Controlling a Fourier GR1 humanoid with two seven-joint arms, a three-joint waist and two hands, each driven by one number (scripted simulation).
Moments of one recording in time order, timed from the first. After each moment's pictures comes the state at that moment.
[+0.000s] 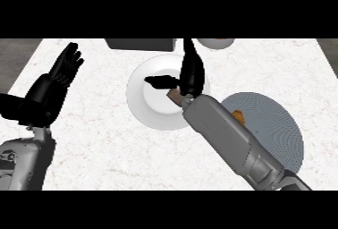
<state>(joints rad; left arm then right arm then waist) -0.33 0.26 0.06 -1.57 0.03 -0.08 0.11 -0.97 0.00 0.48 -0.75 0.00 -0.89 0.21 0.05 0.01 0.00</state>
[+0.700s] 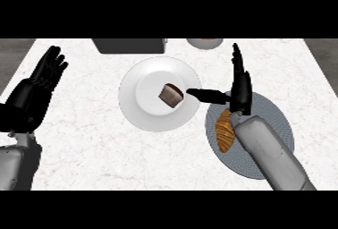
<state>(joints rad) -0.28 0.28 0.13 -1.60 0.05 -0.09 0.12 -0.59 -0.18 0.35 -1.11 -0.08 -0.72 0.02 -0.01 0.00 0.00</state>
